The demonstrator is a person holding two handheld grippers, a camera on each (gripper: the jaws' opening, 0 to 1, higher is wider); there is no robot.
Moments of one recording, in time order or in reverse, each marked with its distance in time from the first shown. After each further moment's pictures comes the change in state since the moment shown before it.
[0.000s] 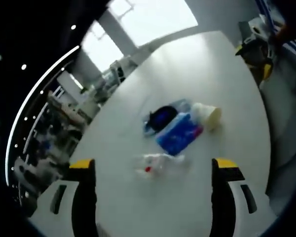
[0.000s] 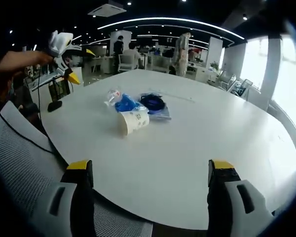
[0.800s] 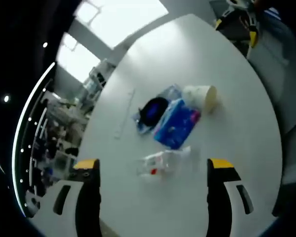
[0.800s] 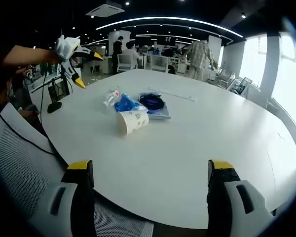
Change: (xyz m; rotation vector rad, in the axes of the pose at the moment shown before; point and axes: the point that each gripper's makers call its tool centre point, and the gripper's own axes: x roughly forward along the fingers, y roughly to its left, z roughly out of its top) left arm 0.037 0.000 -0.005 0.253 0.036 -0.116; right arm 0.000 -0.001 -0.001 0.016 0.007 -0.002
